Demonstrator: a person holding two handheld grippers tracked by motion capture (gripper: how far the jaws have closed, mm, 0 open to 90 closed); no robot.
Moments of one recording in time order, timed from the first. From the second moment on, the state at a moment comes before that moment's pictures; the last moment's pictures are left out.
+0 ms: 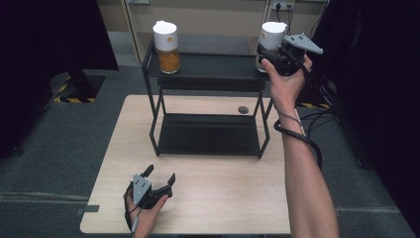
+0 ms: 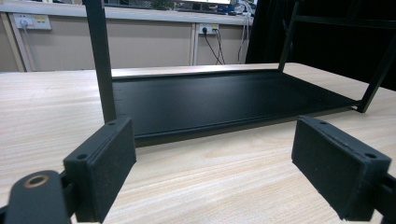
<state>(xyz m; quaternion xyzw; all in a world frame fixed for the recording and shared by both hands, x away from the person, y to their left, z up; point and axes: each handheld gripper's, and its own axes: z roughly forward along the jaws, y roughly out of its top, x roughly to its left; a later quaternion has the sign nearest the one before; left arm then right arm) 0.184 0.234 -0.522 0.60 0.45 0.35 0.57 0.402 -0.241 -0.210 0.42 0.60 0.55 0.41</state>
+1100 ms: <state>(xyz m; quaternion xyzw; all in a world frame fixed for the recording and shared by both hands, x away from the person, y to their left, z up) 0.183 0.233 -0.523 0.60 0.44 0.35 0.57 0.406 -0.243 -0.212 0.42 0.60 0.55 0.40</state>
